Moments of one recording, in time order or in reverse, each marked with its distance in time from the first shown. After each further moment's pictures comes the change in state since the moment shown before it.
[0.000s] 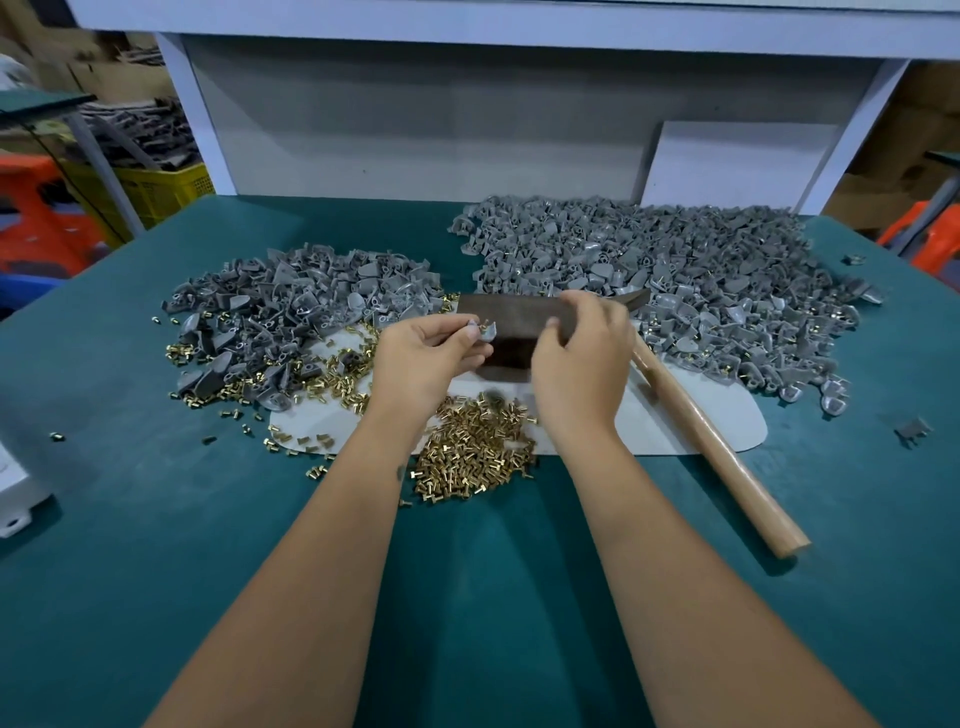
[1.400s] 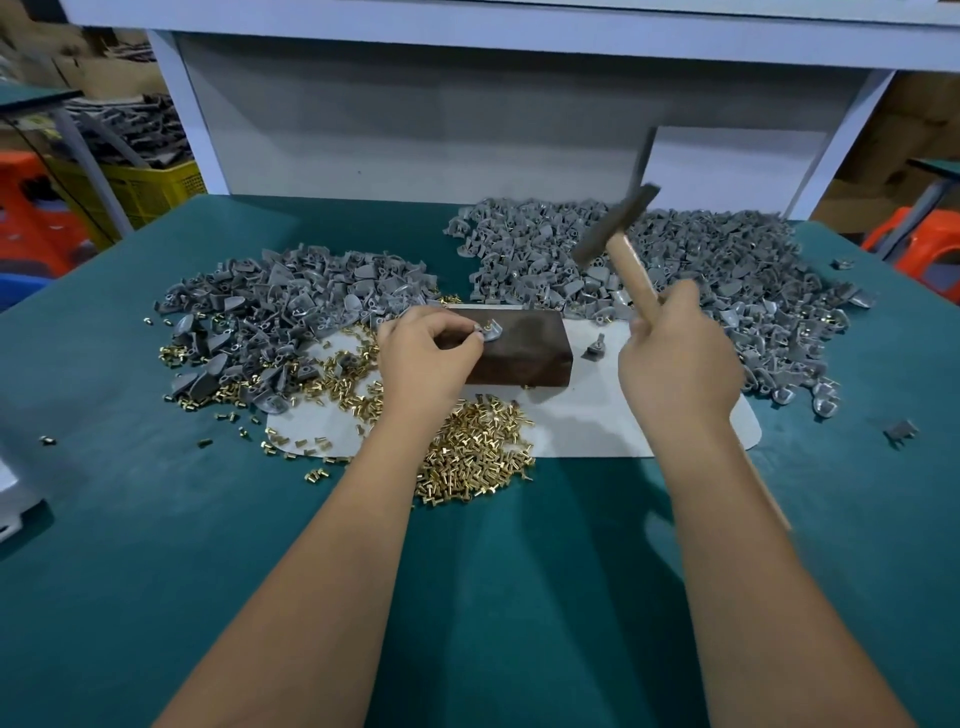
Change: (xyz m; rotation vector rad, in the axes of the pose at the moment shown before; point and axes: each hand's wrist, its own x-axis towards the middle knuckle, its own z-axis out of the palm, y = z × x) left_hand 0.015 -0.011 0.007 0.614 0.174 0.214; right_hand 0.024 0.007 -0.072 -0.447 -0.030 0.016
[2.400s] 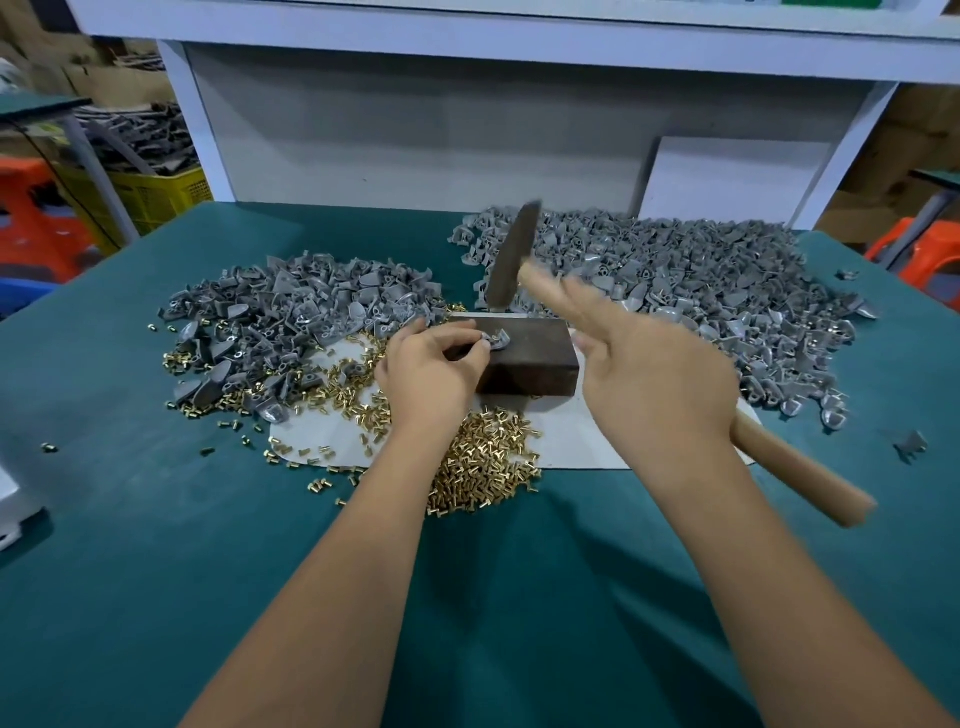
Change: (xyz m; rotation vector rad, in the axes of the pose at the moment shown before) left_hand -0.005 0.004 0.004 -0.031 0.078 -0.114; right_hand -0.028 -0.030 -0.021 -0.205 -0.080 -0.369
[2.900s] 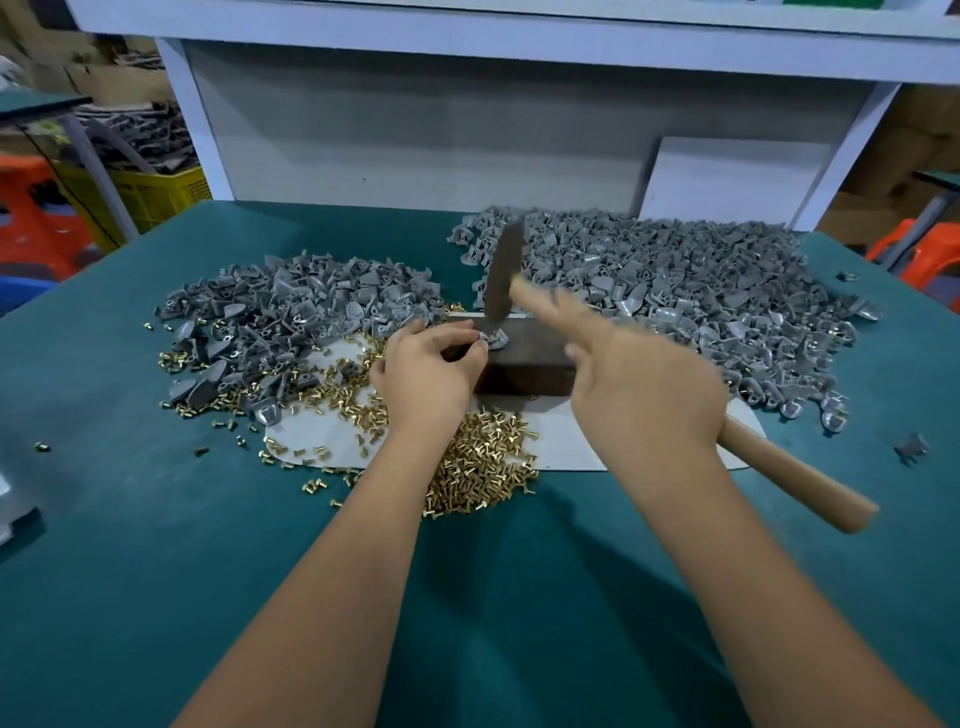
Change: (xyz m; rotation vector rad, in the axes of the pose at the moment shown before) left_hand 0.002 -0.002 0.001 0.030 -0.012 0.003; right_hand -0.002 -0.004 0.008 -0.105 -0.001 0.001
